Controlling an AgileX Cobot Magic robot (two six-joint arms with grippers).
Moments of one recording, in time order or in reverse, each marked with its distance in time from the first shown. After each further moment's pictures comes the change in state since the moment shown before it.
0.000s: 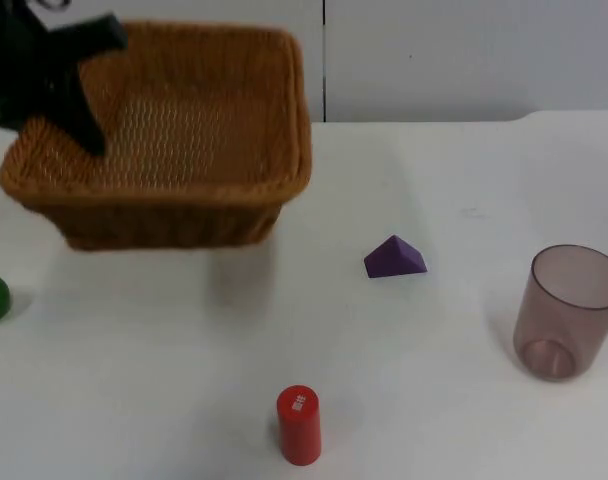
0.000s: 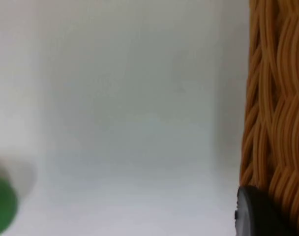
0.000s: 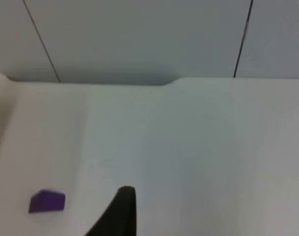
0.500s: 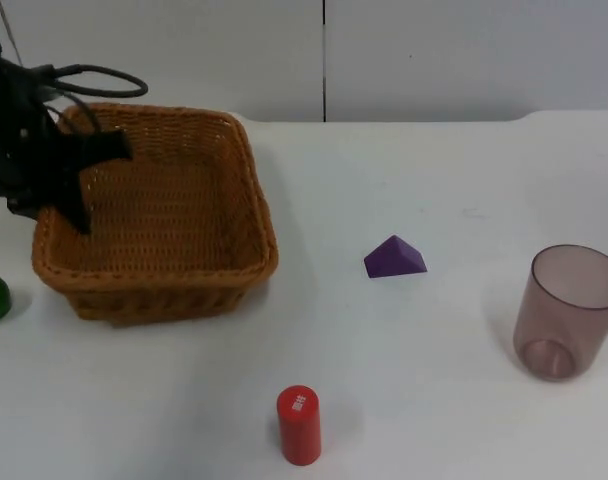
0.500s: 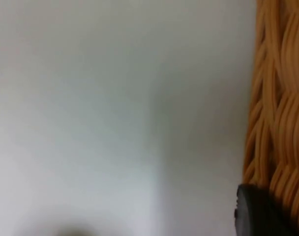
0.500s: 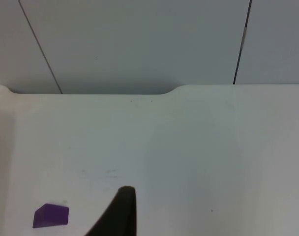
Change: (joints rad) right arm 0.000 0.000 0.000 -0.007 -0.038 0.043; left arm 0.000 0.249 -0.006 0.226 -0.222 -0.177
